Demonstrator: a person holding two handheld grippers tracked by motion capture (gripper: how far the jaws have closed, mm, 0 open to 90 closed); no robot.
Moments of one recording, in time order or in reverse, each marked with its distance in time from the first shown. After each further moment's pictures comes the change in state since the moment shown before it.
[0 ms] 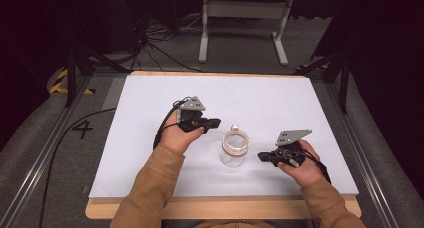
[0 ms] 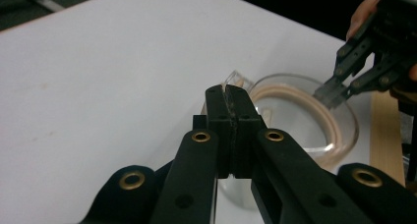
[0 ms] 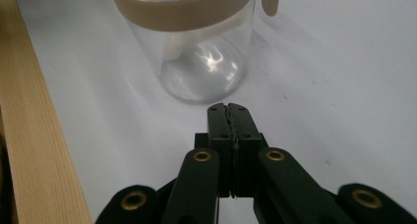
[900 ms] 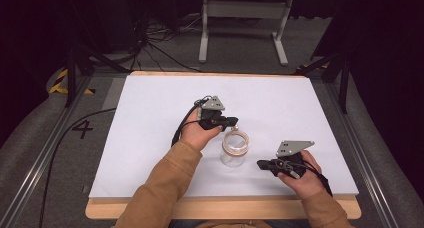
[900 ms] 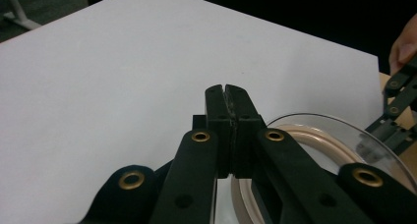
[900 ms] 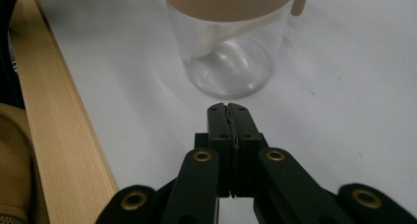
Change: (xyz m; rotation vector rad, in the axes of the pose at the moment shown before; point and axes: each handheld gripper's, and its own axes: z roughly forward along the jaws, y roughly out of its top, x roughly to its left) left arm 0.000 0.007 0.050 -0.017 -0.028 0.062; right arm 0.026 -0.009 -0.004 -0.038 -0.009 -0.011
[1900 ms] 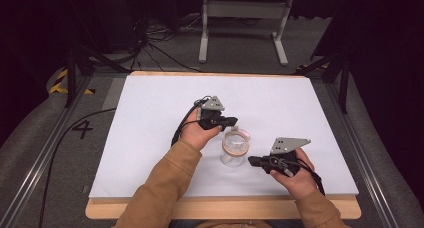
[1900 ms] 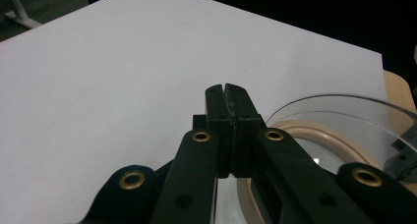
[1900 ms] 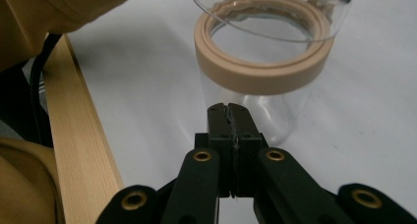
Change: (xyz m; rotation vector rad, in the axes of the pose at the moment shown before) left arm 0.002 -0.002 0.001 0.004 -0.009 -0.005; right arm 0.013 0.023 0.004 -0.103 0.035 -0.004
